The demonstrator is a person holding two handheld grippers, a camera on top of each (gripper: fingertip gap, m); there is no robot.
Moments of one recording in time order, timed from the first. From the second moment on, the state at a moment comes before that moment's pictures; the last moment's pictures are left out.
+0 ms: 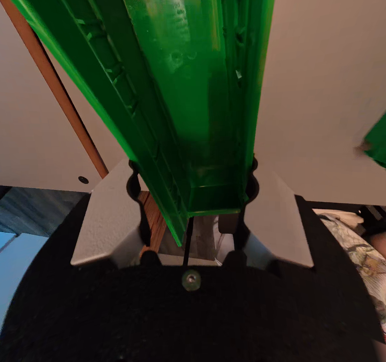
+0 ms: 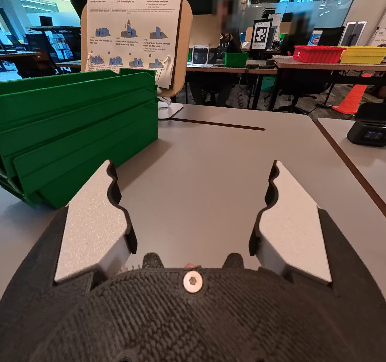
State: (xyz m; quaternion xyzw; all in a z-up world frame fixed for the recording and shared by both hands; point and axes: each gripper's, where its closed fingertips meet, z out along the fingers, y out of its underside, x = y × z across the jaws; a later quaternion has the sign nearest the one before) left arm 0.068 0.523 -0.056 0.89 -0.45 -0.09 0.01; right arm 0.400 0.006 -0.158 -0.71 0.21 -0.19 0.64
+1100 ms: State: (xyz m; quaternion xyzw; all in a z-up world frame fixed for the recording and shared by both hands) left arm 0.058 0.605 -0.221 0.86 -0.50 -0.08 0.08; right arm 0.396 0.023 -0.185 -0.73 0.22 -0.14 0.64
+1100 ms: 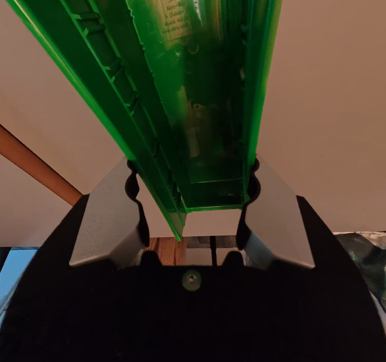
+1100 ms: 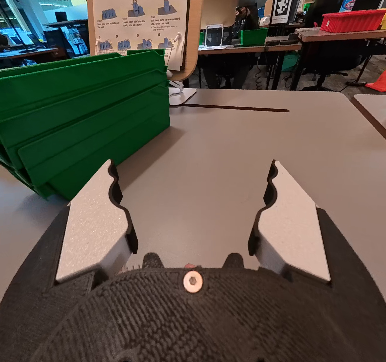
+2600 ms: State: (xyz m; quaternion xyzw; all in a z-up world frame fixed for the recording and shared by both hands) left arm 0.336 0.249 -0.166 0.80 -0.60 -0.02 -0.04; right arm 0.394 0.005 -0.157 -0.70 0.22 -0.13 0.67
